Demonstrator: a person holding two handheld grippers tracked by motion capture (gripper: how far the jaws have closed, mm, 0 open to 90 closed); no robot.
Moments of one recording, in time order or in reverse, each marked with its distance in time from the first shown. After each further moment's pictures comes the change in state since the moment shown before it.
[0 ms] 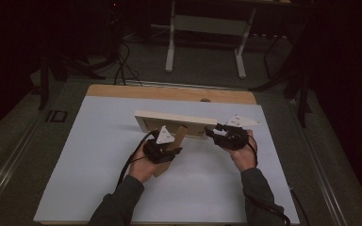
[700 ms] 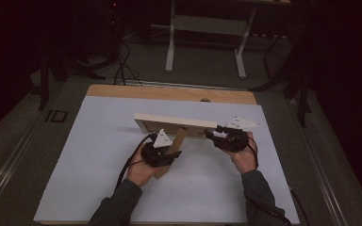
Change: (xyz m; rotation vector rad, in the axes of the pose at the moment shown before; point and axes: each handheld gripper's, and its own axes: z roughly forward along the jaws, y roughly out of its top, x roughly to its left) left arm -0.005 -0.007 -0.007 -0.011 -0.014 0.002; right arm 0.003 -0.004 -0.002 0.010 0.008 -0.001
